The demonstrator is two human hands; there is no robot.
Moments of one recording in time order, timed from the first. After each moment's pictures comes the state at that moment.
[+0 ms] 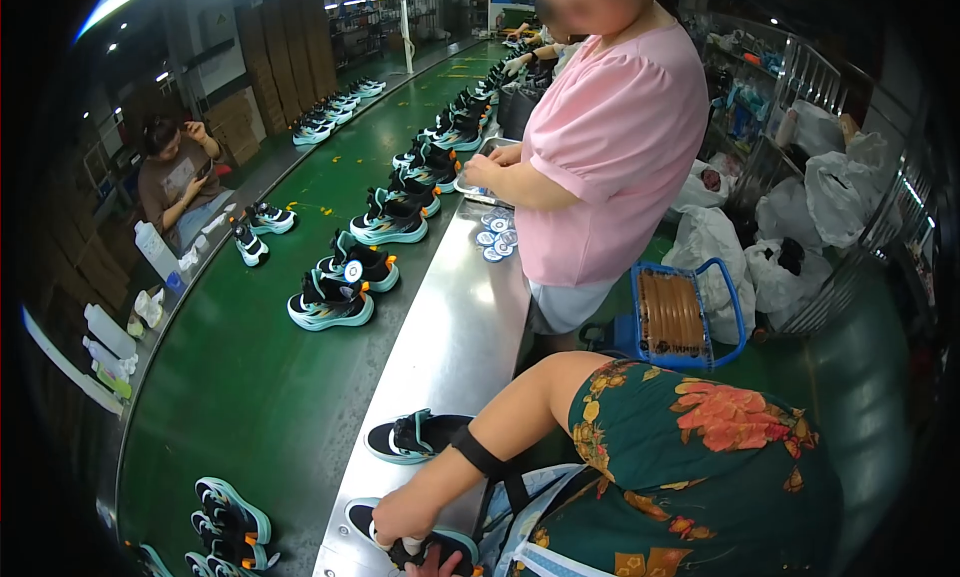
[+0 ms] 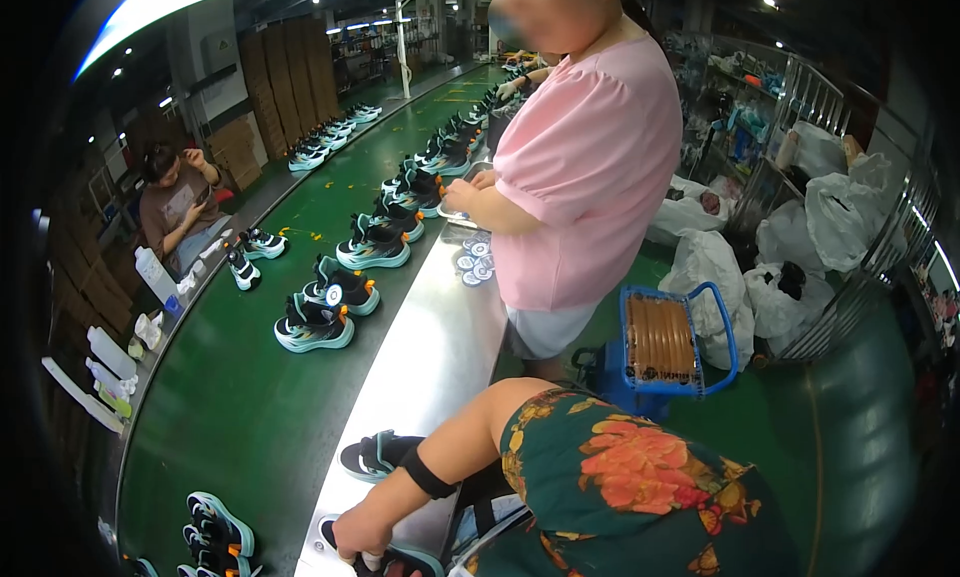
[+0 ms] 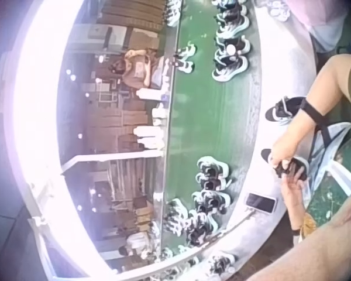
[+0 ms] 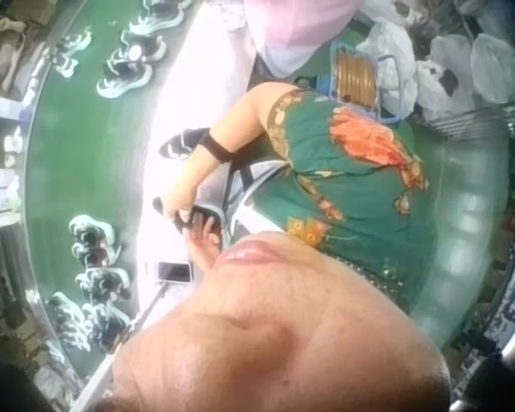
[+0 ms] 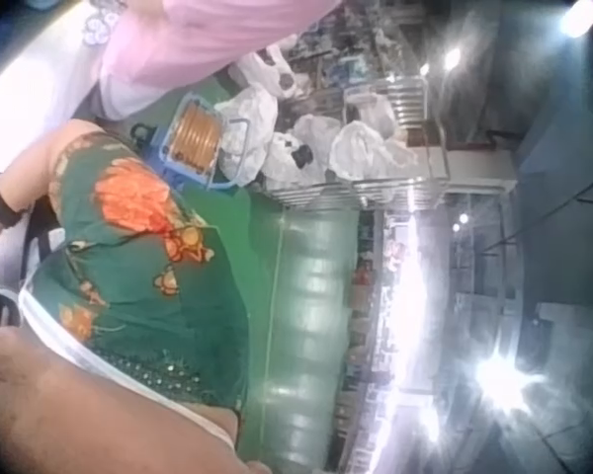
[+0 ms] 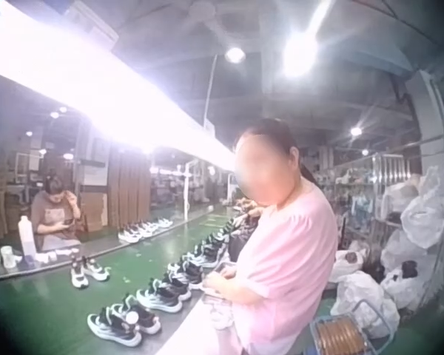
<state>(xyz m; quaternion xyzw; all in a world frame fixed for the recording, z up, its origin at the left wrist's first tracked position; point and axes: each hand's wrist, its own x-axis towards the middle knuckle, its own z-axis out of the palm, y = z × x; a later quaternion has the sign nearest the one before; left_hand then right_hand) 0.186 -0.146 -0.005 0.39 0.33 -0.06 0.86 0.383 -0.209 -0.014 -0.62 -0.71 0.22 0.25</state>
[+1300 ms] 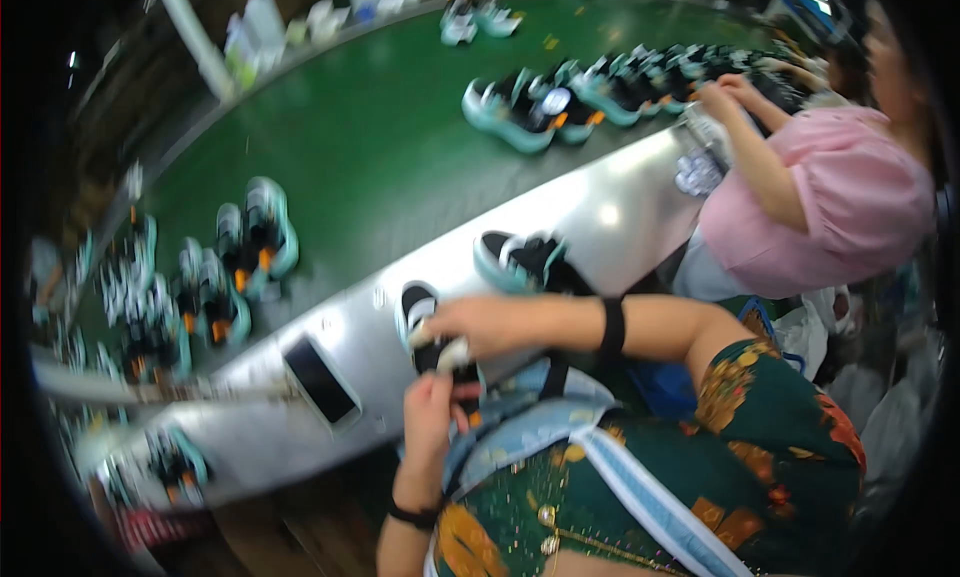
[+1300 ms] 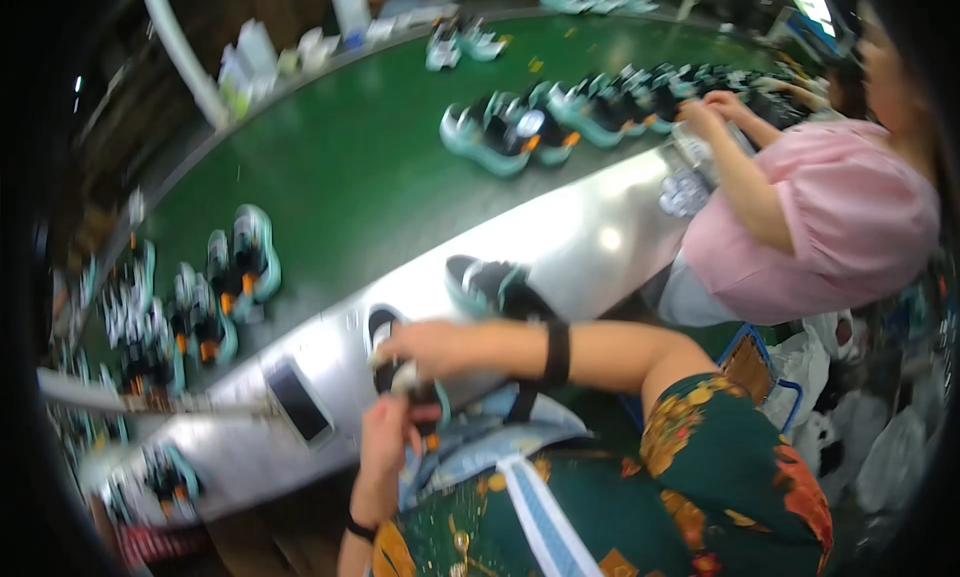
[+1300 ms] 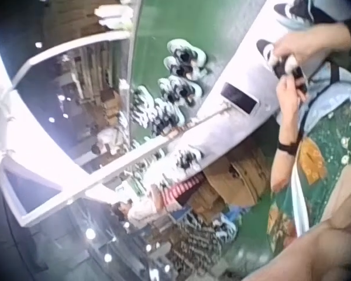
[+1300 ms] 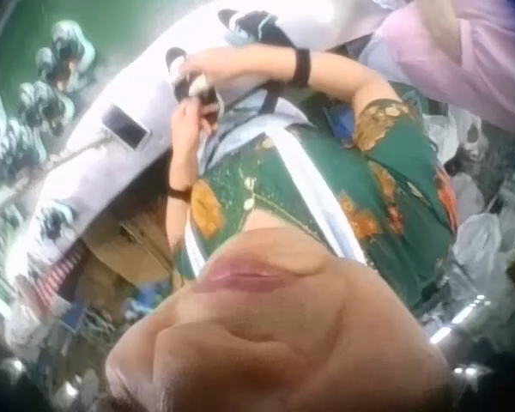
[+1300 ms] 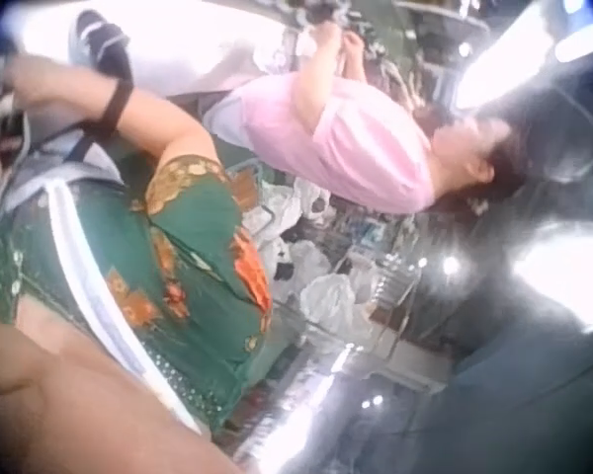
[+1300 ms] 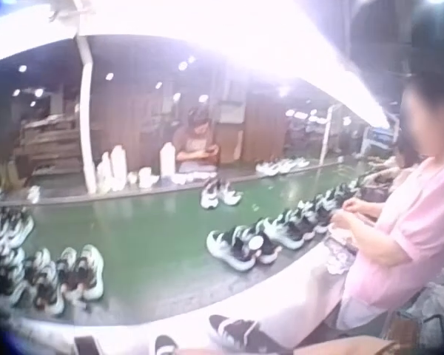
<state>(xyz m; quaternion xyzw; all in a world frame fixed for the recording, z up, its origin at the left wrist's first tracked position) 0.215 -0.156 -0.036 0.51 0.31 0.00 0.80 0.399 -0.232 -0.009 -0.62 -0.65 0.20 0.39</state>
